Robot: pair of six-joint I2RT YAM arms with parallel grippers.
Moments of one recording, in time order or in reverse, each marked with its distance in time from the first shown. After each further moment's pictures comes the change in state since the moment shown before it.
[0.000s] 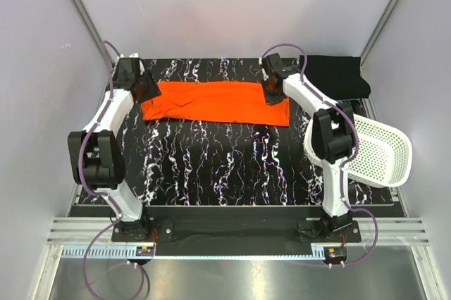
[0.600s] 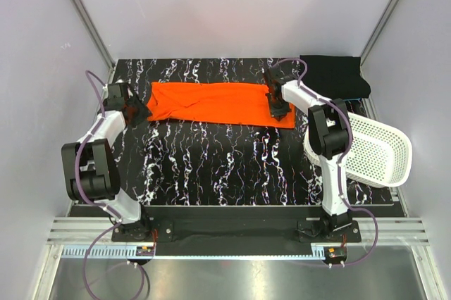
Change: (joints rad) left arm 0.139 -0.125 -0.365 0.145 0.060 -0.114; right arm -0.025 0.103 -0.082 -0.036 0.071 0.123
